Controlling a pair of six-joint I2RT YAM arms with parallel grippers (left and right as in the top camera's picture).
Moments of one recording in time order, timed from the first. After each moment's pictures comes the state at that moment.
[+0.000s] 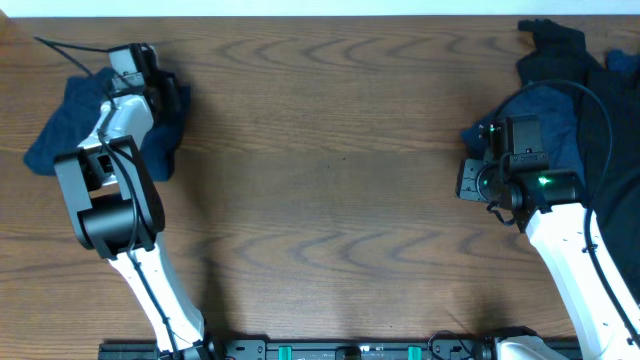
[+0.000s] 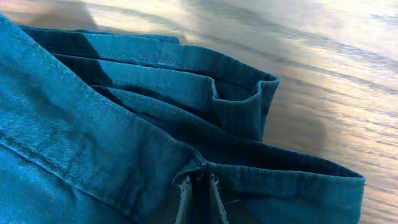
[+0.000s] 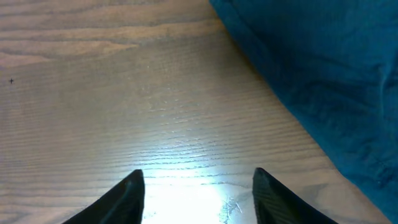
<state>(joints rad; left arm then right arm) 0.25 2.24 1.57 -0.25 -0.02 0.01 0.12 1.30 0.98 -0.80 0.05 0.28</state>
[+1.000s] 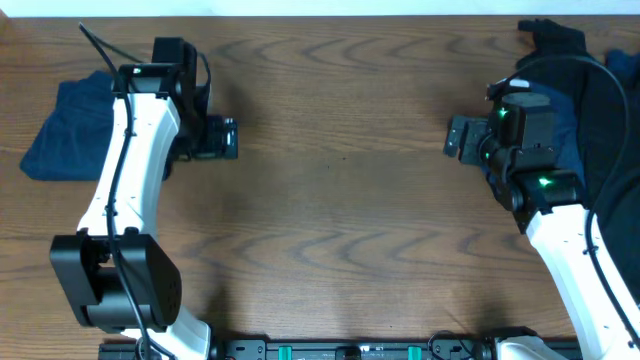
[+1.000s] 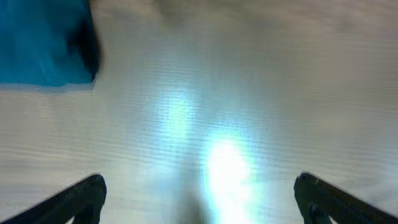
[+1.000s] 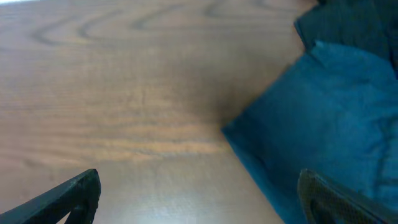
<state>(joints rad) 0.00 1.77 1.59 -1.34 0.00 -0.07 0.12 1.27 0.98 -0.48 0.09 0.20</state>
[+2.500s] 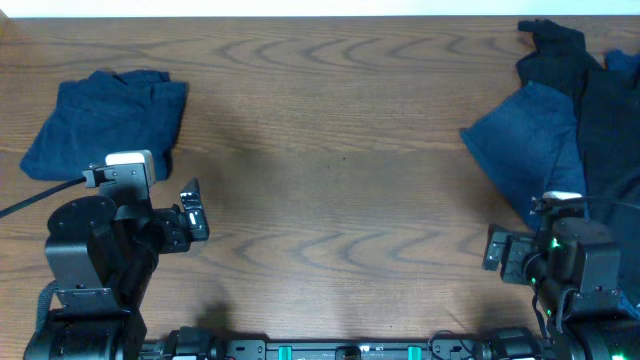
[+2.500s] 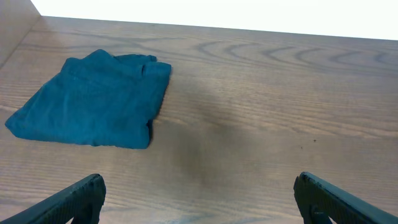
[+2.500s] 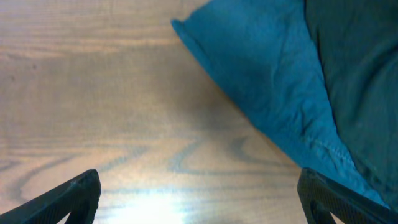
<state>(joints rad) 0.01 0.73 1.17 -1.02 0.00 -0.07 0.11 0.61 0.89 -1.12 0.16 0.17</state>
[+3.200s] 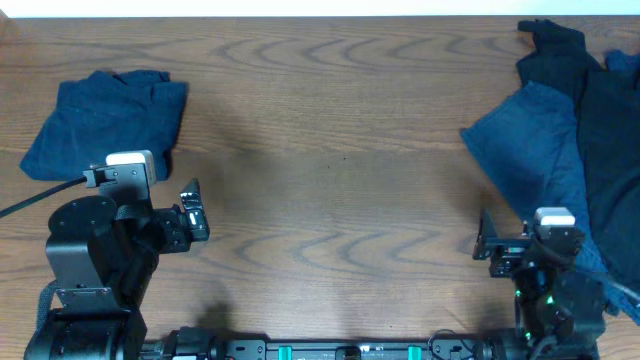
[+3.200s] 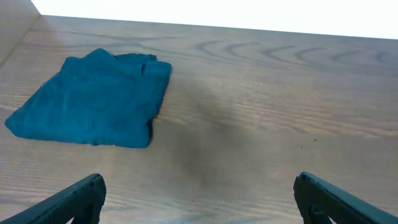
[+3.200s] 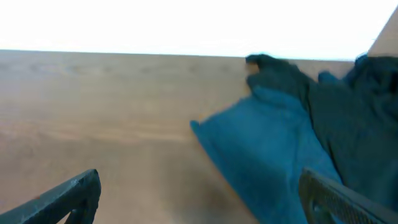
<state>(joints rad) 0.01 0.73 1.16 -1.02 0.00 -0.07 0.04 0.16 0.42 -0.53 0.06 0.00</state>
